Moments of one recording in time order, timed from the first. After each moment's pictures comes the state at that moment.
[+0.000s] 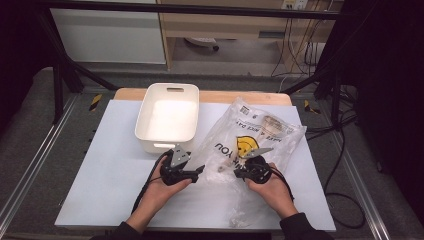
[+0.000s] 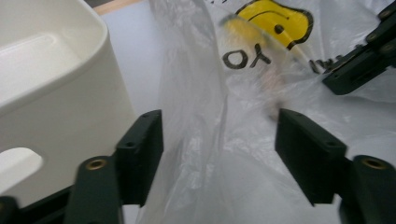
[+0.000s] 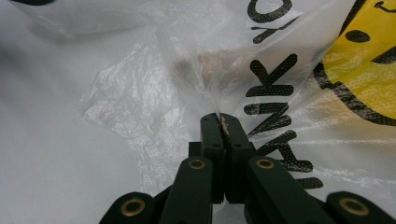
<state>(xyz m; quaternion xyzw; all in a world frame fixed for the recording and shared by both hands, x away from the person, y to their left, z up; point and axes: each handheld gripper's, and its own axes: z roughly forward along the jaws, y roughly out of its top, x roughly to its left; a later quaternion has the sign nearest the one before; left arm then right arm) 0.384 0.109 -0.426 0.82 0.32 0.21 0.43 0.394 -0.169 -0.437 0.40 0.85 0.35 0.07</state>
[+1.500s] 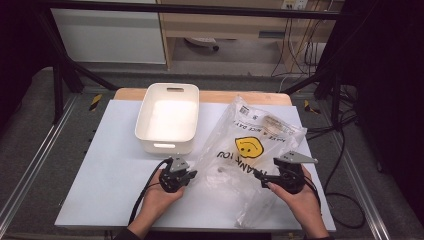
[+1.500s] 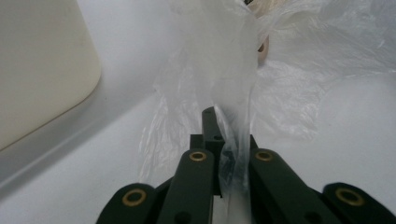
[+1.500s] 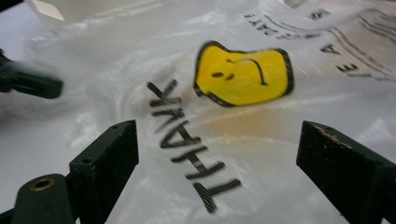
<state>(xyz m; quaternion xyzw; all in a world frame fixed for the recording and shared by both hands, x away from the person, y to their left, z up) 0.370 0.119 -0.444 0.84 0.33 0.14 0.41 0.347 -0.236 -0.397 0.47 0.76 0.42 0.20</state>
